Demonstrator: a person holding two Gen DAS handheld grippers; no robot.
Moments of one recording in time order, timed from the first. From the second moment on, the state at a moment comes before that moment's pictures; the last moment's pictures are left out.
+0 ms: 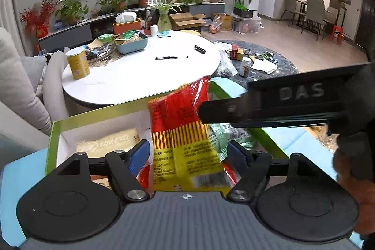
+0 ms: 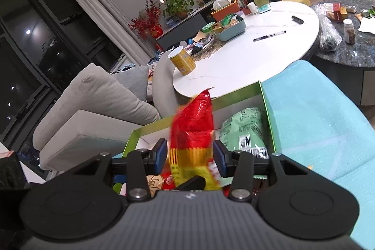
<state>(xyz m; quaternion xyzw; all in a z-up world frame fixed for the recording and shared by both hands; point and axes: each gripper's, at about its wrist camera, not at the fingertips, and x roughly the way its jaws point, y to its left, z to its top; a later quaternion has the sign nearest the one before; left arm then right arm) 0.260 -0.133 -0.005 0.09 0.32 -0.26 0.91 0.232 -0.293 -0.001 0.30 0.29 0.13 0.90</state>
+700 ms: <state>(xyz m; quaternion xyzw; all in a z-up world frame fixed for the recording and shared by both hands) 0.207 -0.096 0.034 0.07 0.28 -0.24 0.93 0.177 -0.297 0.033 0.29 0.26 0.12 0.91</state>
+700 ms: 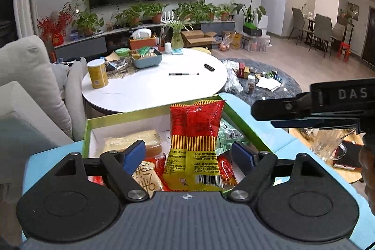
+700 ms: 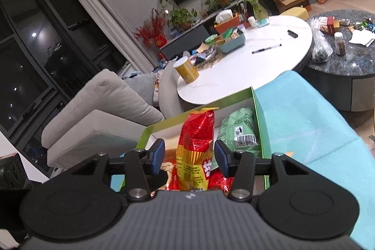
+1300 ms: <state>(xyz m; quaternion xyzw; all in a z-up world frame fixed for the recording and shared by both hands) 0.110 -0.054 0.050 0.05 0.25 -0.24 0.94 0.089 -0.283 0.041 0.27 0.26 0.14 0.92</state>
